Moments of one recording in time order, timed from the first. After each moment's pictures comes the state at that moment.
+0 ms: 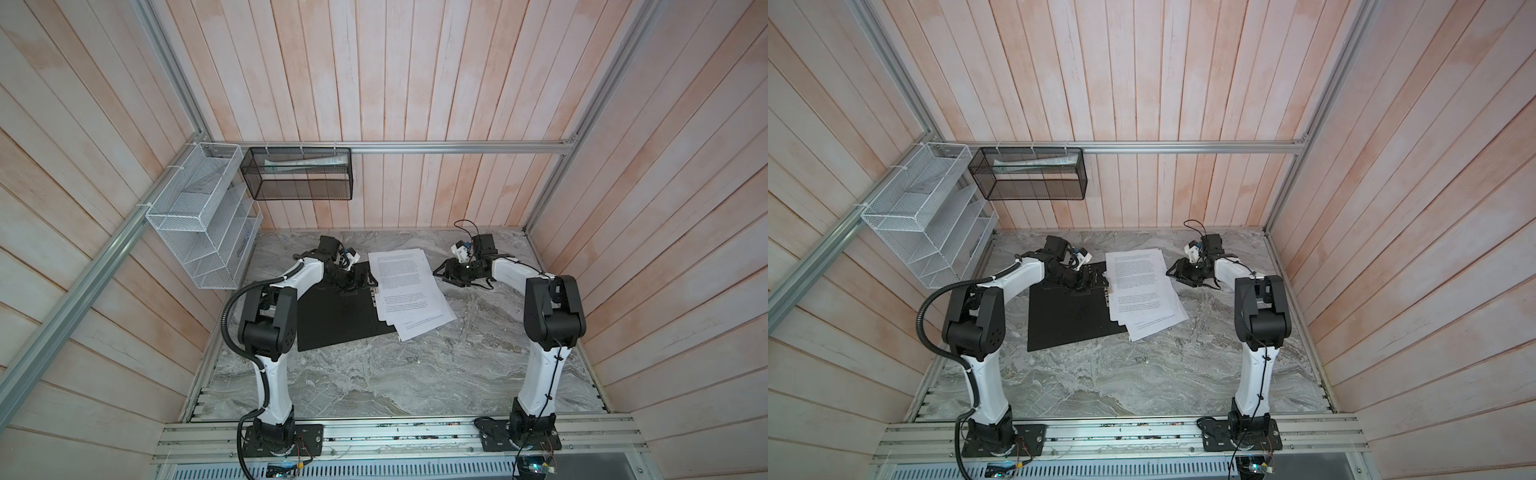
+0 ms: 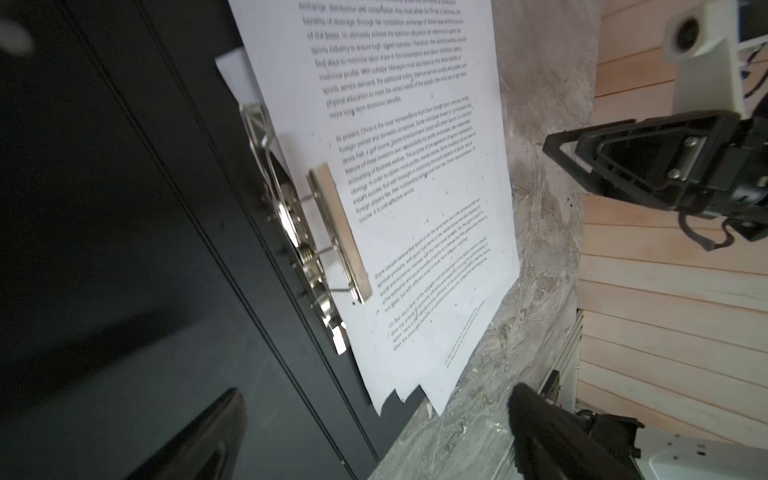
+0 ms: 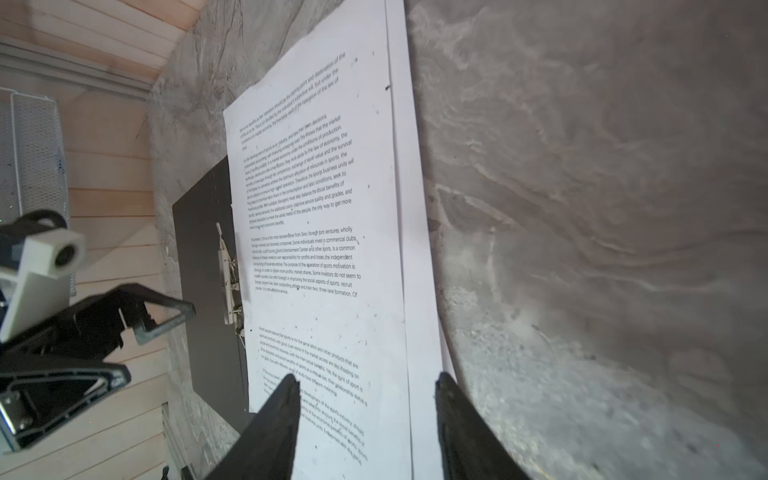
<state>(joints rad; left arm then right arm) -0.24 1.95 1.39 -0.60 0.70 -0.26 0.14 2.00 1.42 -0.41 -0.59 0.42</state>
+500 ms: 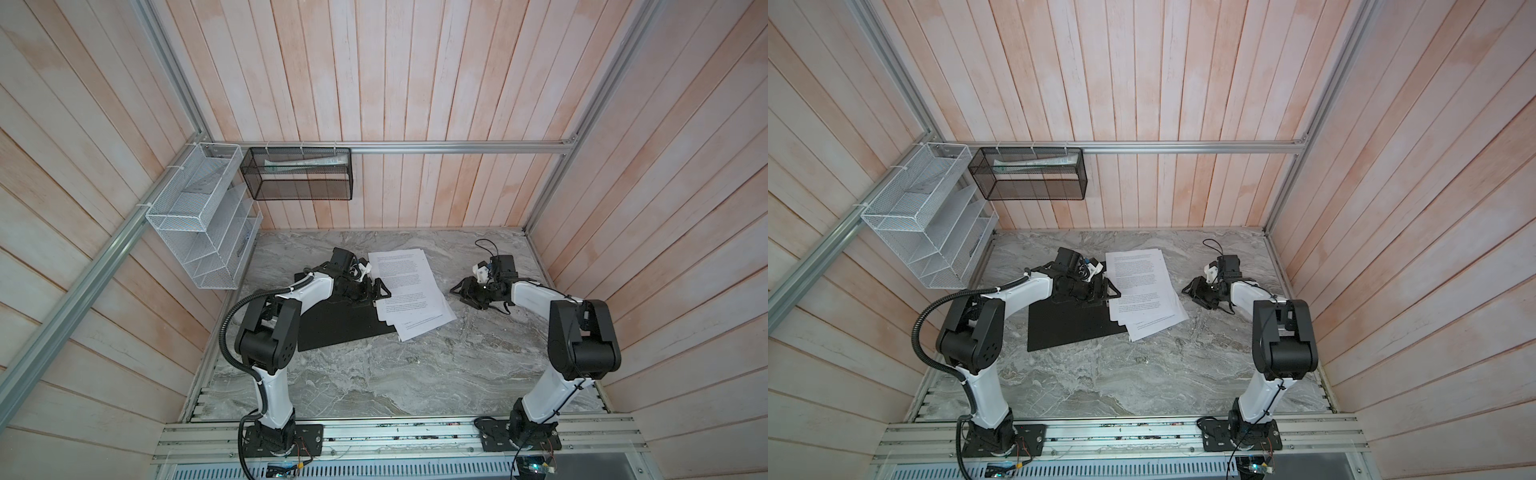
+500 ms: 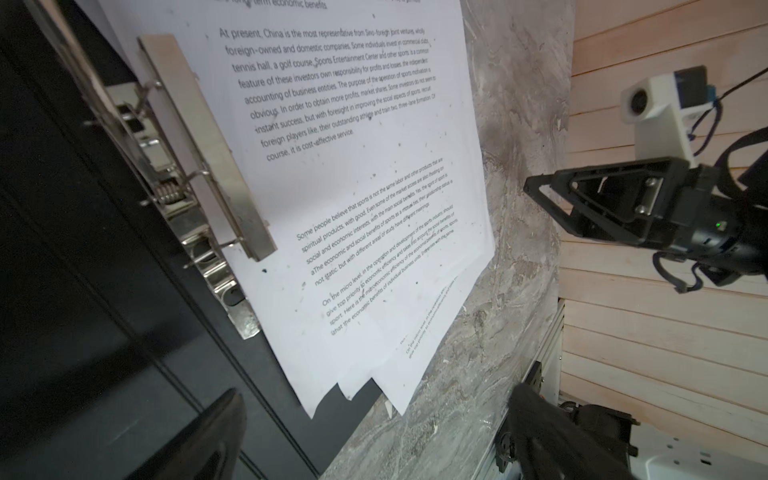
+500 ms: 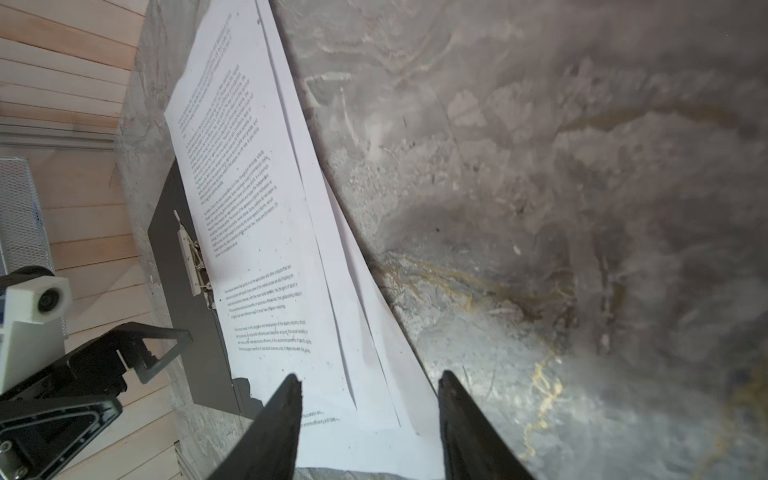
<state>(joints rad) -0.34 1.92 1.28 -0.42 0.70 -0.40 0.07 1.75 1.00 -0.30 -0.58 0.55</state>
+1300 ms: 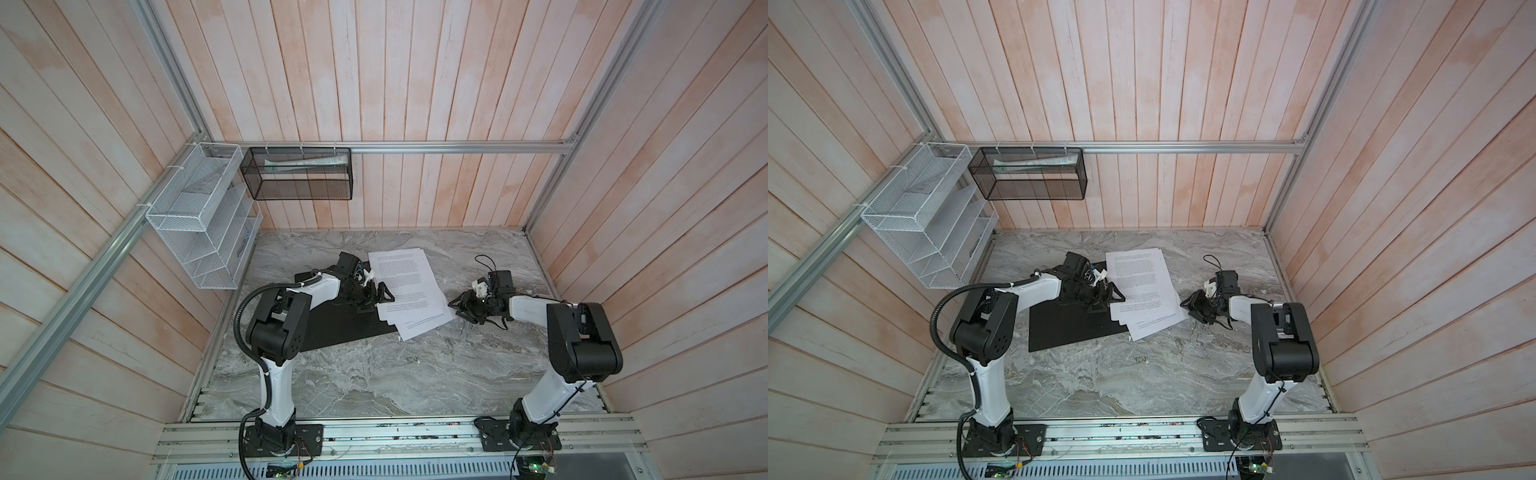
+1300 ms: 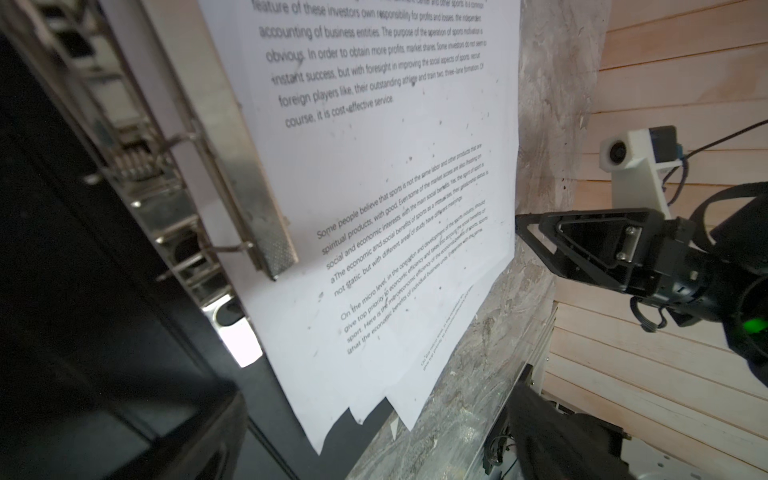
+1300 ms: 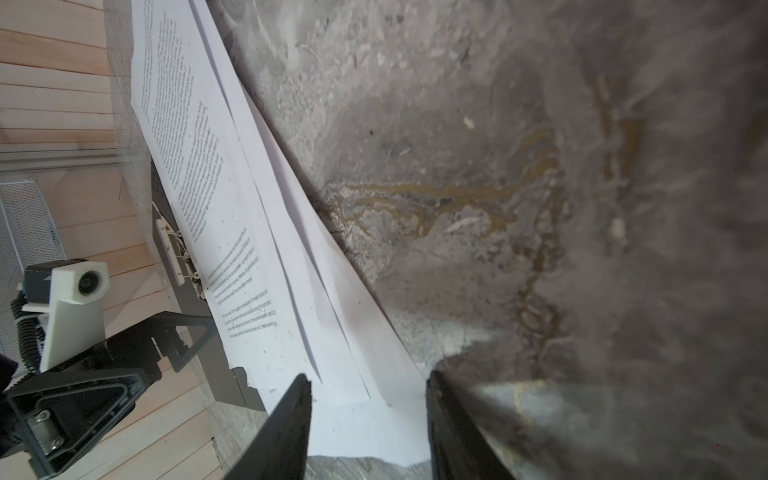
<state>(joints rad) -0.36 2.01 1.30 -0.40 0.73 -0.46 0.08 1.73 0.83 -0.15 -0.61 0.70</state>
